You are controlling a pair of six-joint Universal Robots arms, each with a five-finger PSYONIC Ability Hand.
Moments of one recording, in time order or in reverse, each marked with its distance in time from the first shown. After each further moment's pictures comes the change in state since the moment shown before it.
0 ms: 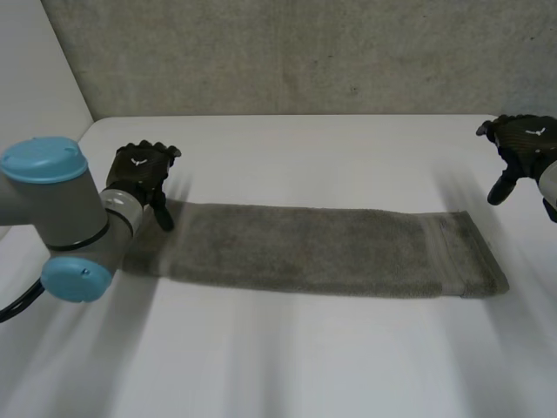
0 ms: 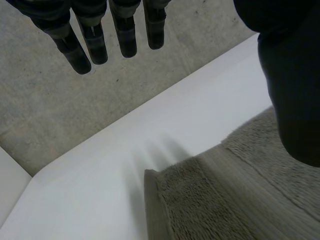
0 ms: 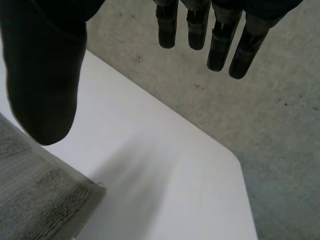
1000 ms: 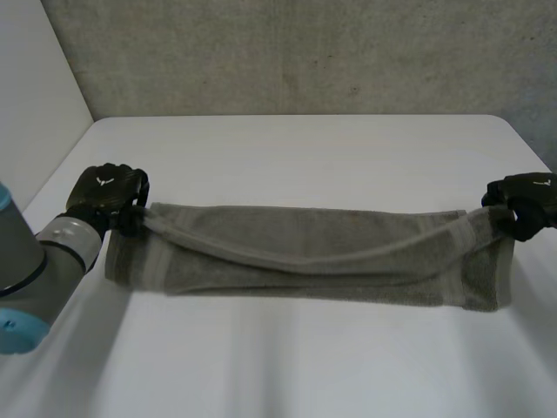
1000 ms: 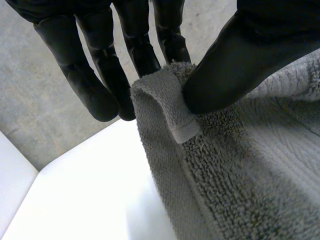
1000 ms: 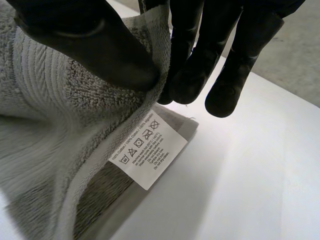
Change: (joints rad) left arm 0.140 0.255 -0.375 0.124 0.172 0.006; right arm -0.190 -0.058 0.126 0.295 -0.324 -0.120; left_hand 1.160 1.221 1.301 1.258 1.254; right_hand 1.104 1.050 1.095 1.086 1.149
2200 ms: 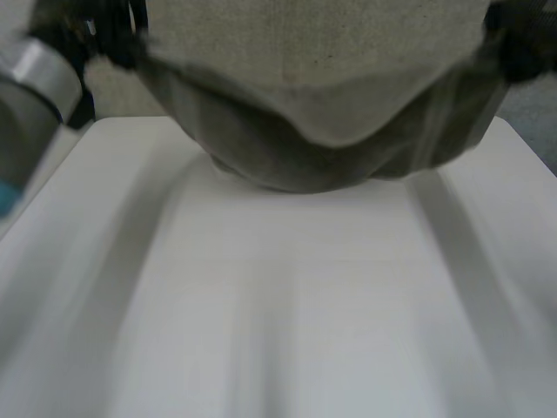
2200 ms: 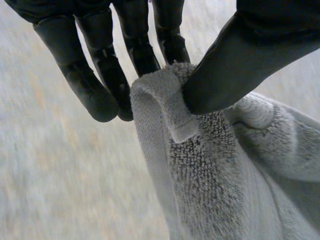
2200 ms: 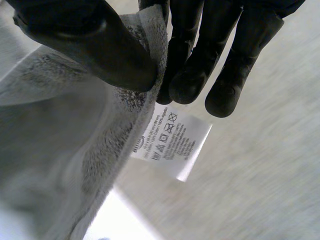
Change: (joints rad) left arm -0.132 0.096 0.526 -0.234 -0.049 -0.249; right arm 0.293 -0.176 -0.243 -0.225 0.229 0.088; left_hand 0.000 0.000 -0.001 0.000 0.000; right_hand -0.001 0.000 0.000 0.000 0.000
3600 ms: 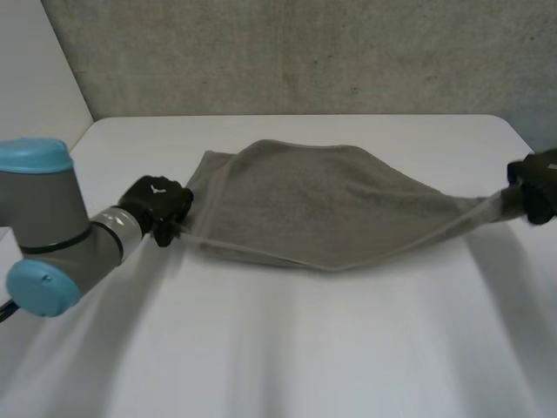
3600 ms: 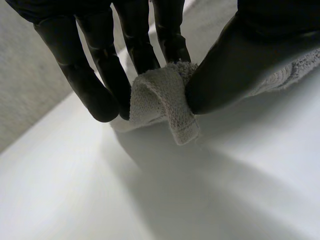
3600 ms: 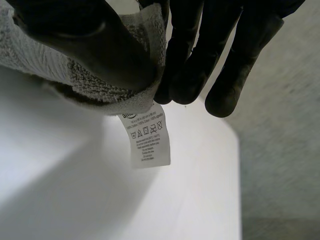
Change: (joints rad) left arm 0.028 -0.296 -0.199 -0.103 0.090 0.460; right arm -0.222 0.015 0.418 -0.083 -0.006 -0.175; left_hand -0.002 0.000 -0.007 -0.008 -0.009; right_hand -0.002 0.000 -0.003 0.000 0.000
